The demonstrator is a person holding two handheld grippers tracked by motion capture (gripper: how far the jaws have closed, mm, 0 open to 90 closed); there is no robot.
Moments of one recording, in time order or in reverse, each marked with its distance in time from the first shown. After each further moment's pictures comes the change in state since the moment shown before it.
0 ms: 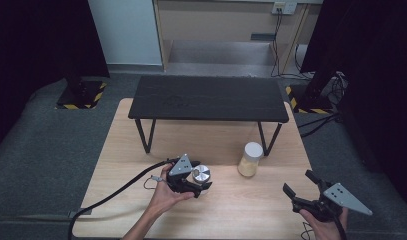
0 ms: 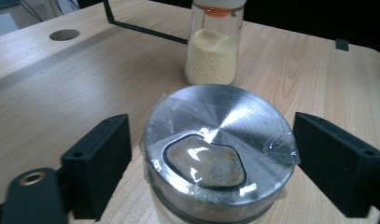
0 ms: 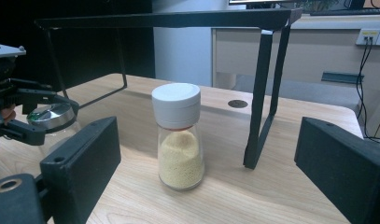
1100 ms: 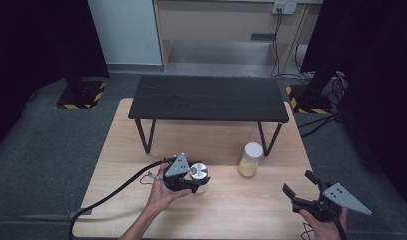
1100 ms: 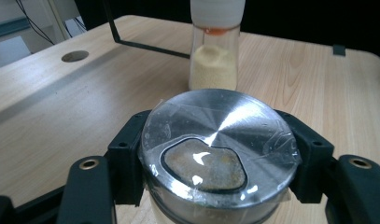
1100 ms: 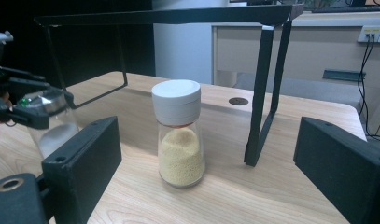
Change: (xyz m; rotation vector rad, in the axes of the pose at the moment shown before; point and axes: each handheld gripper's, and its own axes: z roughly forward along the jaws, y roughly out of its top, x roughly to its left) left arm -0.002 0.005 -0.017 -0.050 0.019 0.042; right arm -0.001 -0.001 0.001 0.007 0.005 0.000
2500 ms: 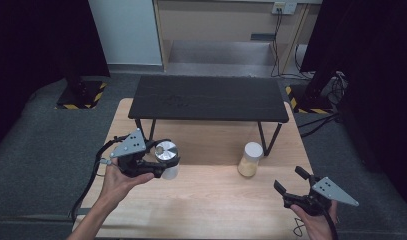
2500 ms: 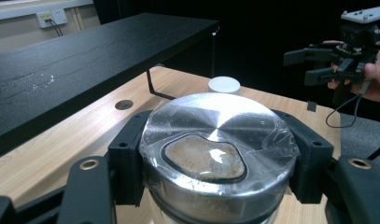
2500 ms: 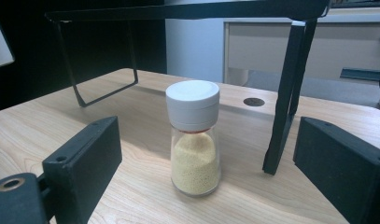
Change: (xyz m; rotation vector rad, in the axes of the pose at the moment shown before) left arm 0.005 0.082 -0.126 -0.083 0.041 -0.006; right arm 0.000 0.003 0.022 0.017 0.046 -0.001
